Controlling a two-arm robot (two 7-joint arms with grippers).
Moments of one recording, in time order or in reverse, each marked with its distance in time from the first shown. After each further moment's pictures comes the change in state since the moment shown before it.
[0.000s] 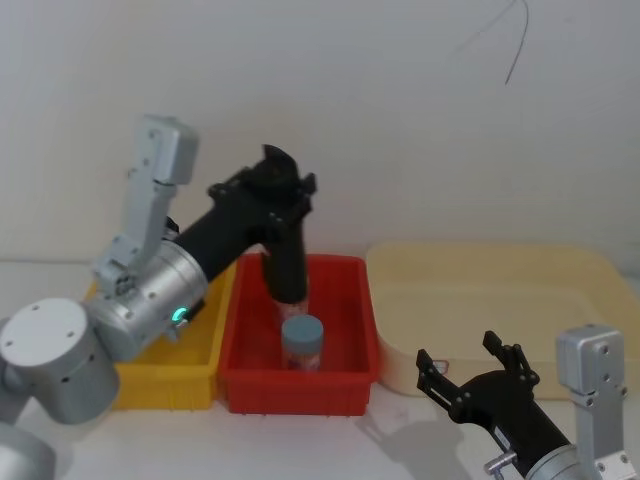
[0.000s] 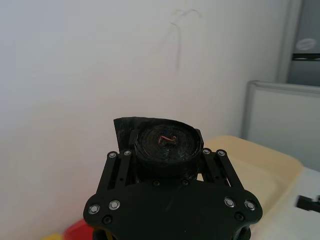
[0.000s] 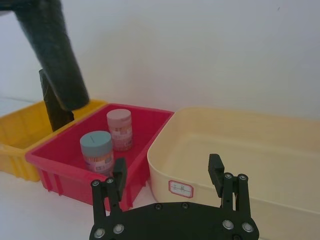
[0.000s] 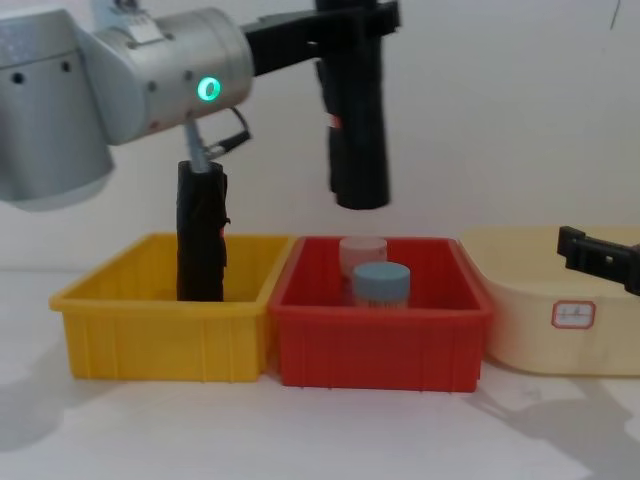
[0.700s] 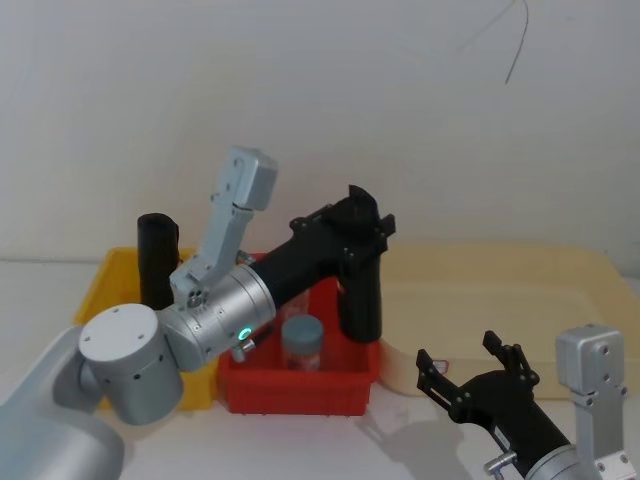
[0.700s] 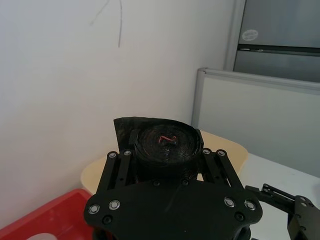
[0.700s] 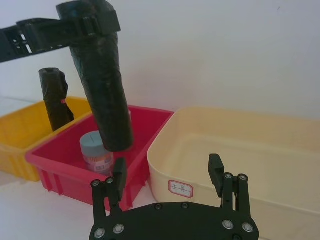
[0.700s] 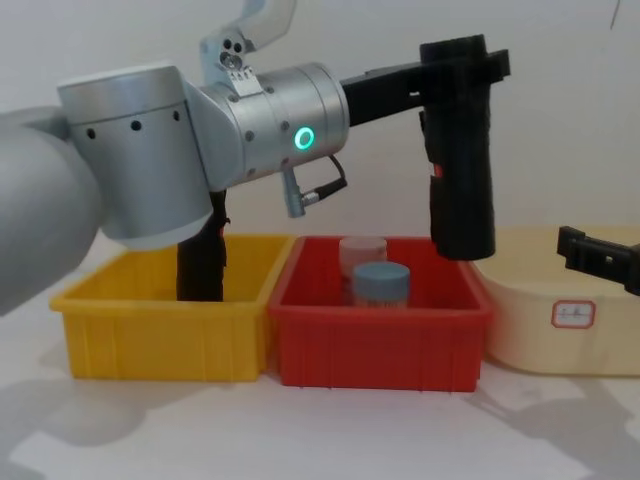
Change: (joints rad) left arm -0.084 -0.090 0.089 0.208 -0.068 -0.027 -0.152; right arm 0.000 0.000 0.000 0.000 0.000 0.000 0.000
